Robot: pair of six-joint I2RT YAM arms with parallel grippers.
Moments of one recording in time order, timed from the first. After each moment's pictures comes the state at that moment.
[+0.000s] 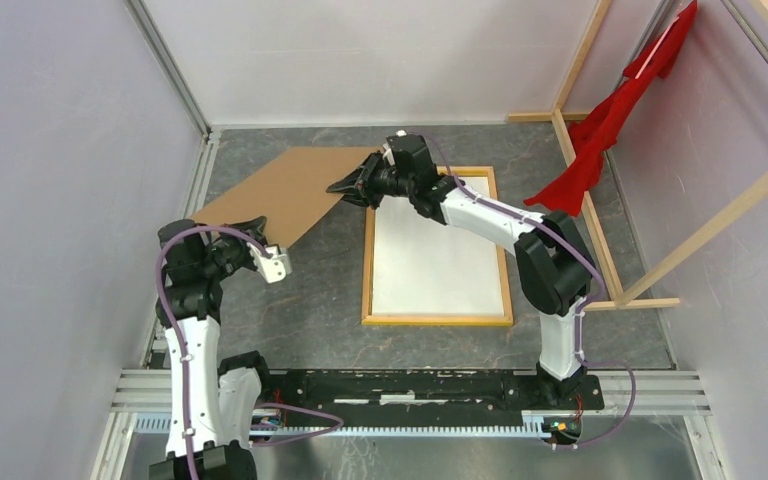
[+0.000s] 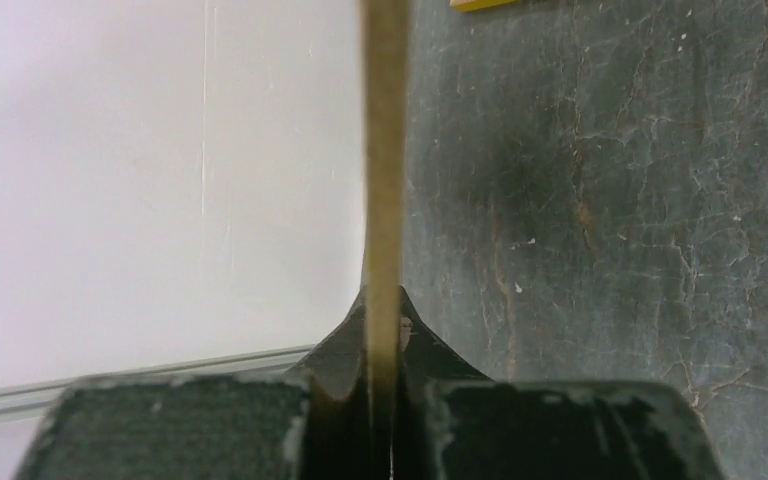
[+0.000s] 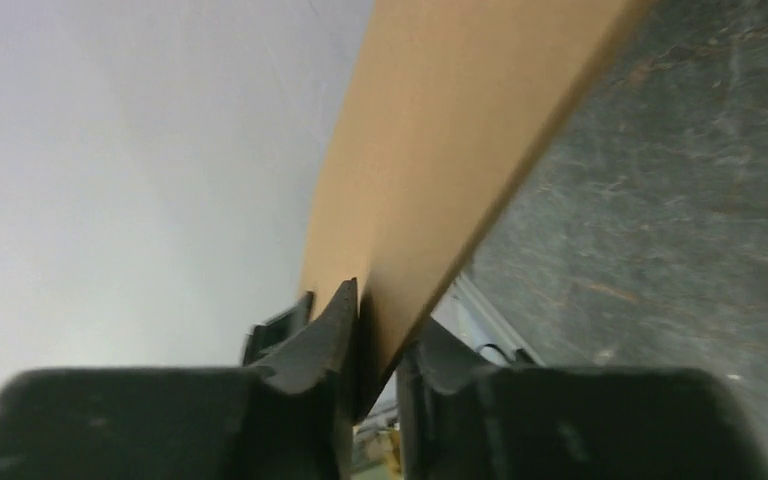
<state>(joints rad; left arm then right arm) 0.27 0.72 0.73 -0.51 0.84 1.62 0.70 1.97 1.51 0.14 -0.44 1.47</state>
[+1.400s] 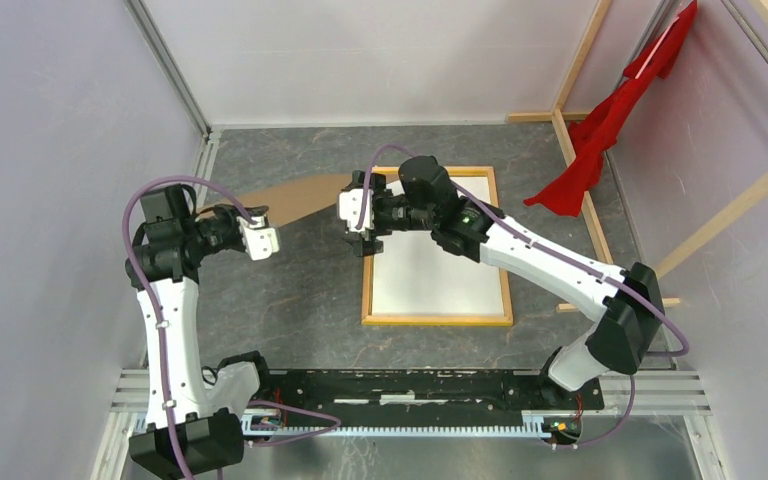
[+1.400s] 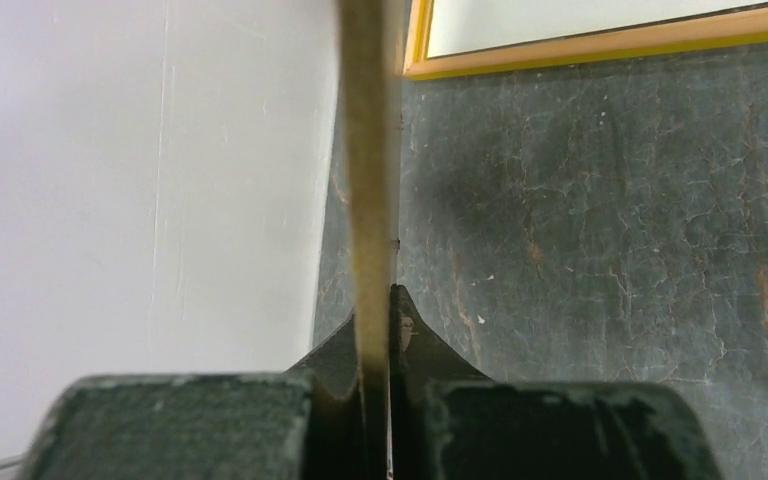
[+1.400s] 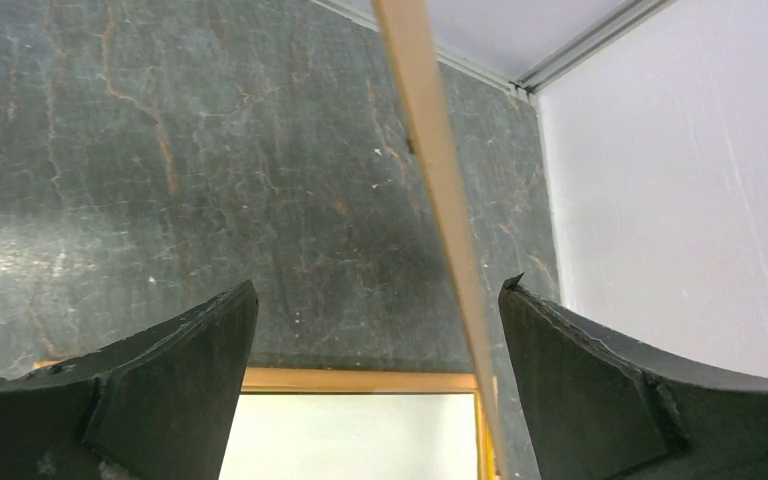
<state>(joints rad) 0.25 0.95 1.14 -0.92 0.93 1.65 0.89 1.55 1.39 -0.17 -0.45 -0.76</state>
